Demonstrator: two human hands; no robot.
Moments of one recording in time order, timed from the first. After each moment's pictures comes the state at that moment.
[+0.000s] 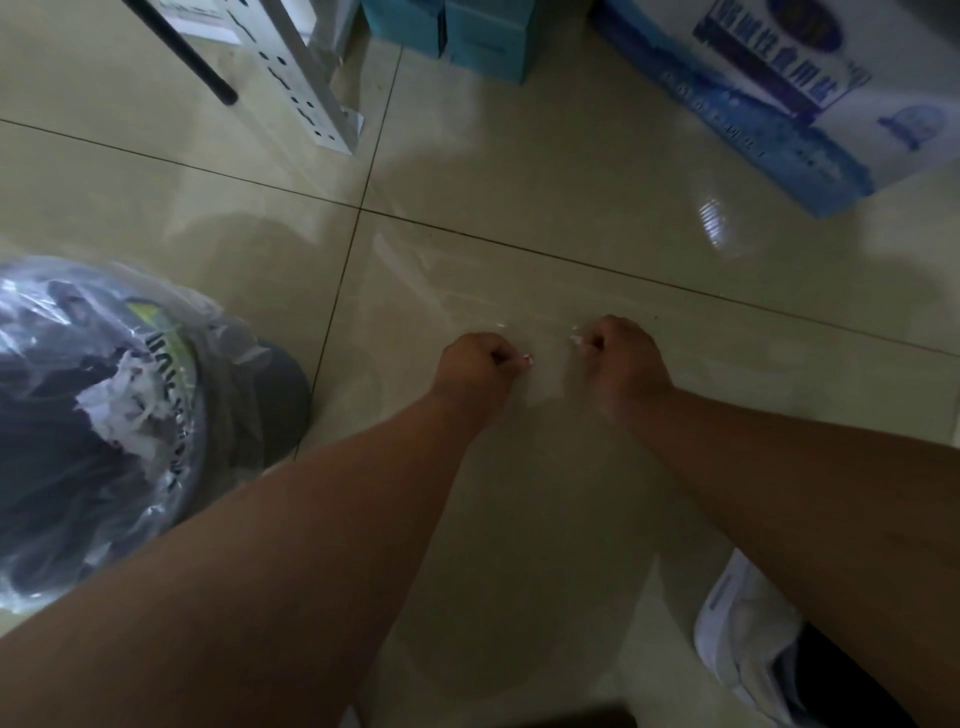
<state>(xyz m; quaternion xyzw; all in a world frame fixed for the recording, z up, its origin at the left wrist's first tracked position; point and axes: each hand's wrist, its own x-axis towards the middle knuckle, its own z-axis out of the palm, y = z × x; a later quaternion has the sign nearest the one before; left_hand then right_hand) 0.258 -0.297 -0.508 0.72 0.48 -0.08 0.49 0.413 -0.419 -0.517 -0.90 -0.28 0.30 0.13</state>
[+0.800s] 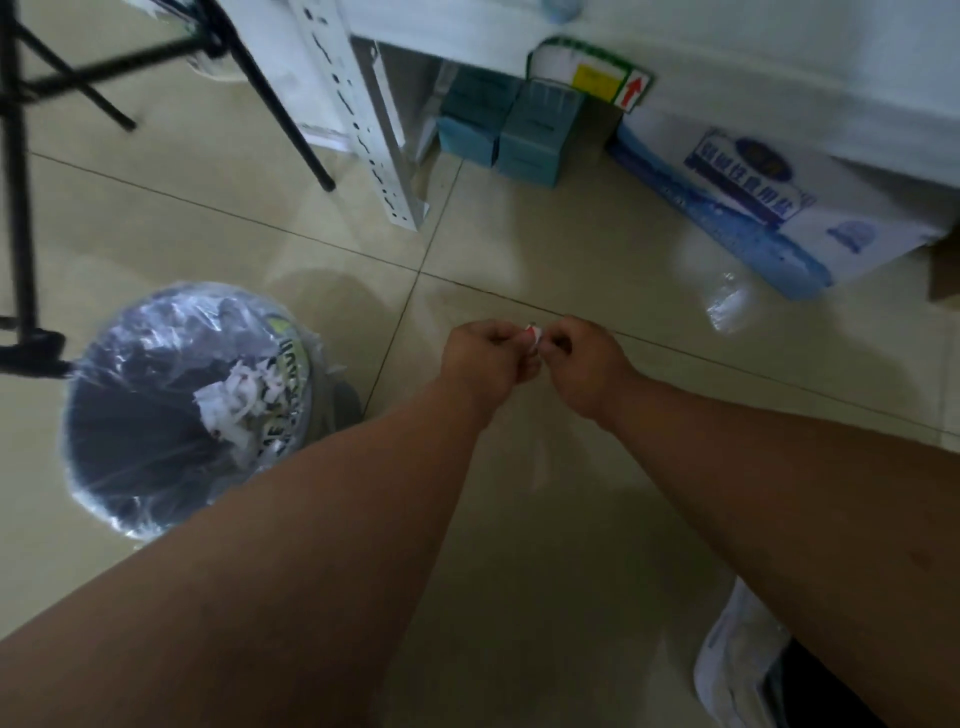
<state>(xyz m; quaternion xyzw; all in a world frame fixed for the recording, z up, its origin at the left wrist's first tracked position) 0.266 -0.271 -0.401 0.46 0.53 0.12 0.70 0.380 -0.353 -0.417 -0.83 -0.35 0.33 0.29</state>
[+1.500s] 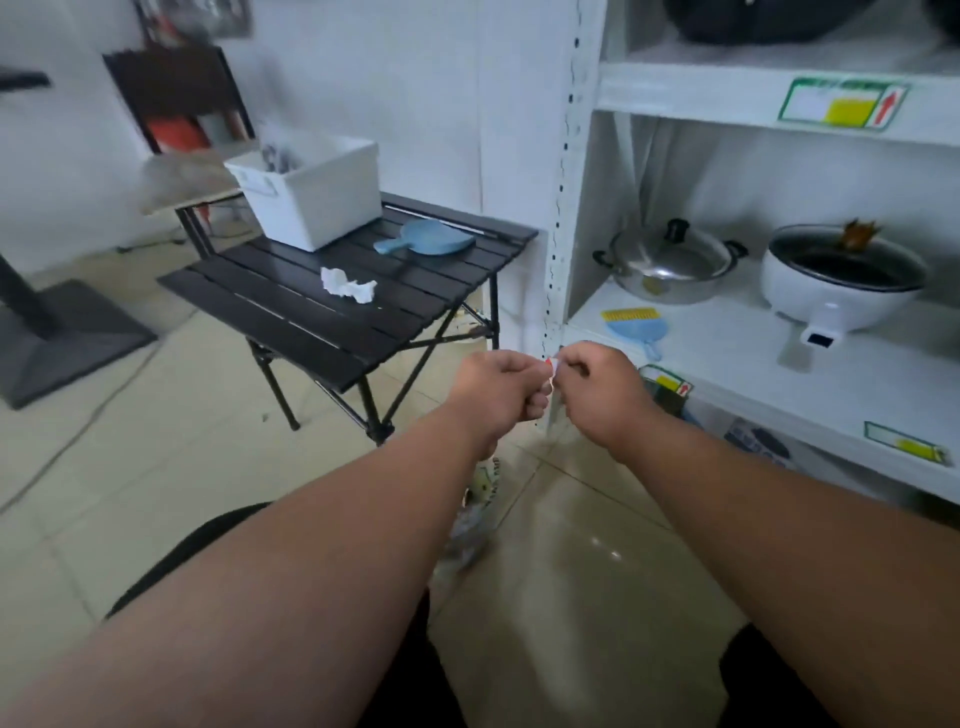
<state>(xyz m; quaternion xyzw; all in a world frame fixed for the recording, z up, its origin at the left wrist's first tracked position) 0.073 -0.277 -0.063 0.54 0.40 0.33 0.66 0.209 -0.340 -0.059 -0.71 -0.50 0.22 0.44</state>
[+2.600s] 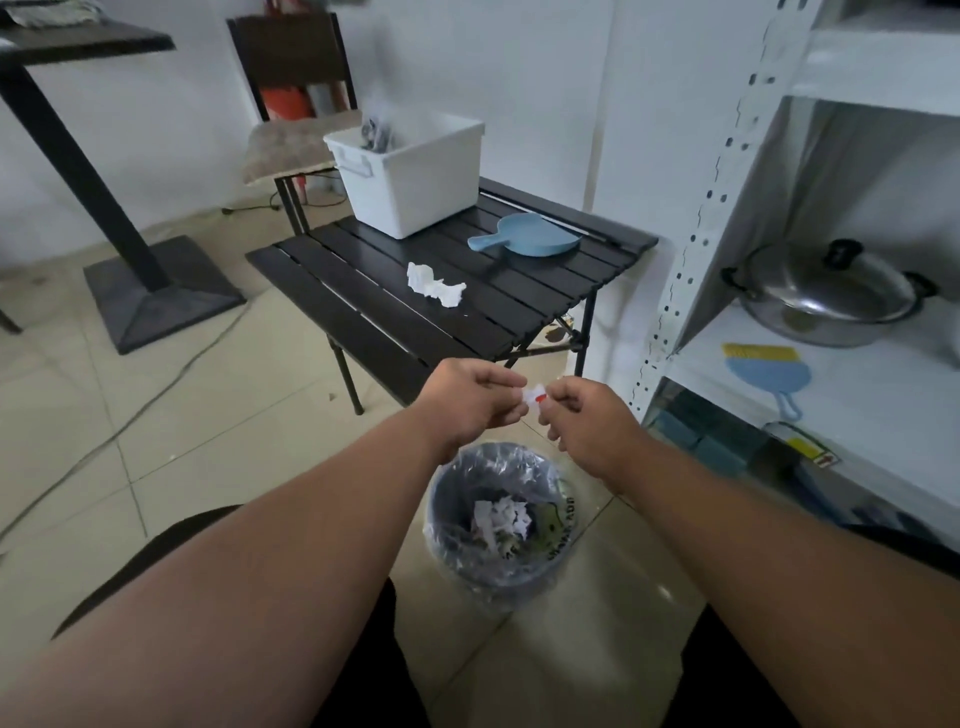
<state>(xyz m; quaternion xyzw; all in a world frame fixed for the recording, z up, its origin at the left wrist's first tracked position) -0.029 -0.174 -0.077 0.53 0.51 0.33 0.59 0.149 -0.218 -0.110 -0.64 -0.54 0.38 0.39</state>
